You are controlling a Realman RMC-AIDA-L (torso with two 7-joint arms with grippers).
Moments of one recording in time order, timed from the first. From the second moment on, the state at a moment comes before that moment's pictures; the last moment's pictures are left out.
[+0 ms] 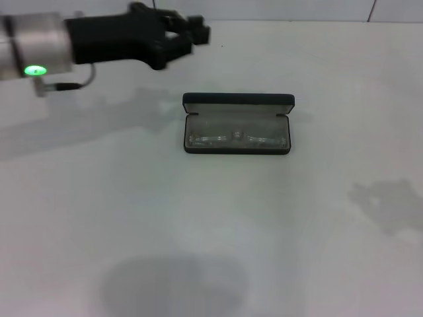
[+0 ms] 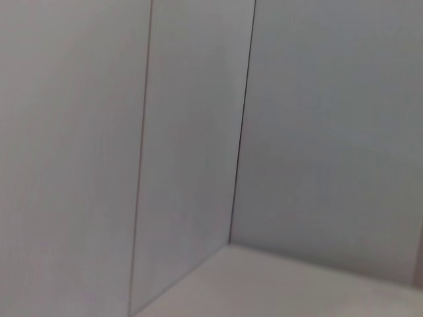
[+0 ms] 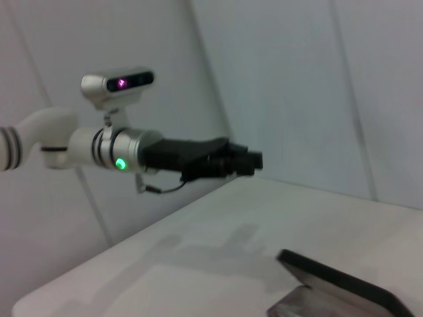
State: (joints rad) left arm -0.72 -1.98 0.85 0.58 1.72 1.46 -1.38; right arm 0.05 2.01 -0.90 -1.42 -1.63 -1.77 1.89
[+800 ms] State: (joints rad) left arm -0.86 -2.08 0.85 0.46 1.97 1.15 -1.39; right arm 0.08 2.01 -0.81 -1.14 -1.63 -1.76 1.76
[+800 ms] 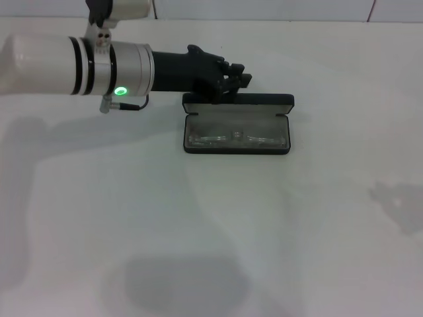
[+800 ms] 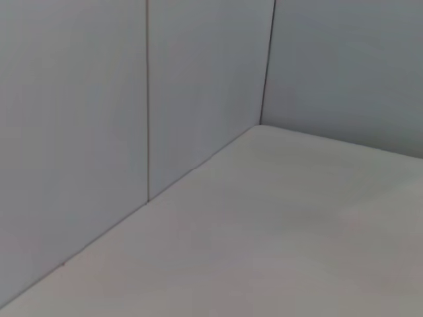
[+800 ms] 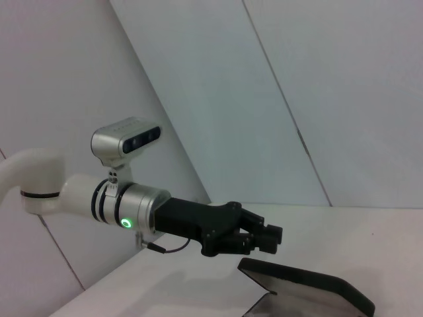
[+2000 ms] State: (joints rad) left arm -0.87 -2.09 0.87 0.35 1.96 1.06 -1.33; right arm 0.10 2.01 -0.81 -1.00 -1.62 -1.78 1.68
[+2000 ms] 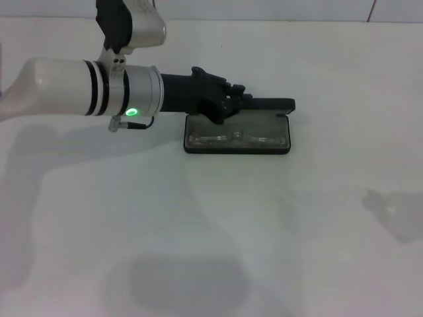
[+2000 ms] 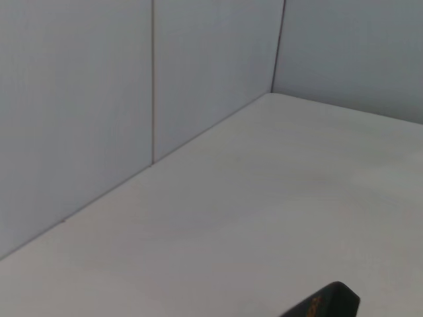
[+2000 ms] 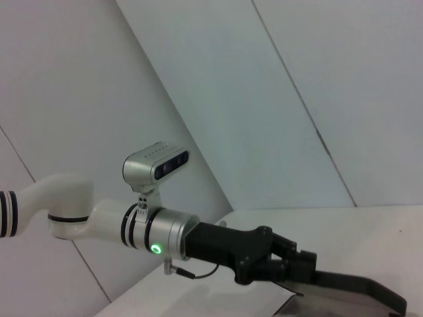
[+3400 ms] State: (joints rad) left arm -0.44 -2.08 0.94 0.88 1.54 1.77 -1.43; right arm 0.26 2.01 -1.05 -0.92 -1.46 -1.80 1.61
